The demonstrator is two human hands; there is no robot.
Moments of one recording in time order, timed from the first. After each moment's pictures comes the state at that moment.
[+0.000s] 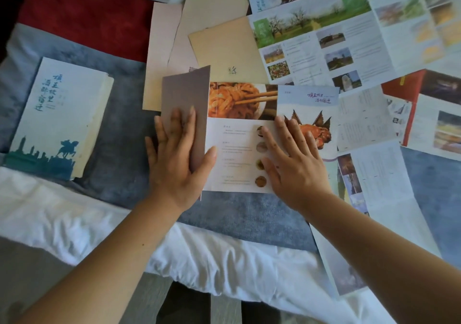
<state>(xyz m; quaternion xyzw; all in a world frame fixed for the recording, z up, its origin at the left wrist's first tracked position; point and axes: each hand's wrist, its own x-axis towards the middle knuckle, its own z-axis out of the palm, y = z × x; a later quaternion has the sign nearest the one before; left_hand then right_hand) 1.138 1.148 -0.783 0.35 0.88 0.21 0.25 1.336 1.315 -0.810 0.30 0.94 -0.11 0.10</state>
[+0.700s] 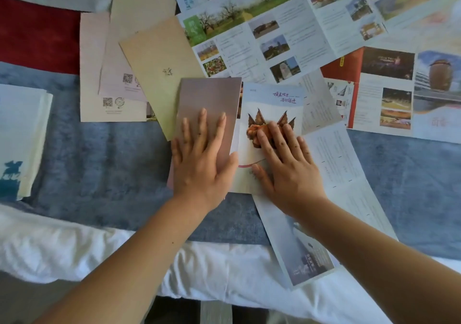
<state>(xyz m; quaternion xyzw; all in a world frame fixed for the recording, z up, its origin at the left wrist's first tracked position) 1.244 1.243 -0.792 0.44 0.85 0.10 0.25 1.425 1.350 -0.816 0.35 0.93 -0.12 0.08</state>
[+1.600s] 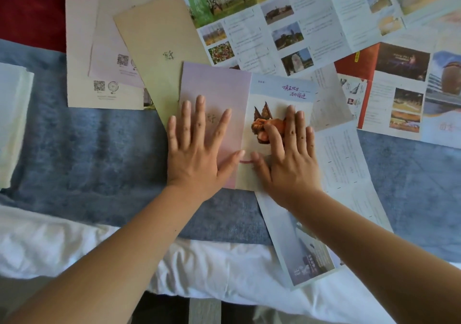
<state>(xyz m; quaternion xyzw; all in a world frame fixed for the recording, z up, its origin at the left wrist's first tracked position) 1.225 1.238 -0.823 0.53 0.84 -0.02 0.11 1.402 1.349 -0.821 0.40 0.91 -0.11 0.08</state>
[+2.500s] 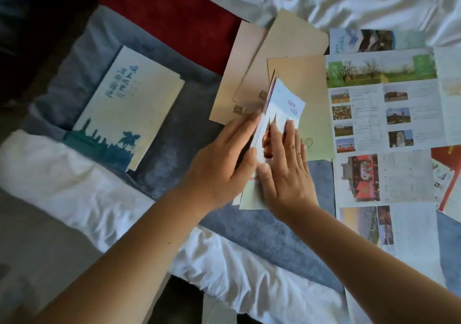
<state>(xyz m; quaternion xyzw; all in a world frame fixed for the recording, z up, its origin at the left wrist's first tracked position) 1.079 1.140 -0.752 0.42 0.80 0.37 0.23 1.215 1.261 -0.780 0.27 0.92 -0.28 0.06</state>
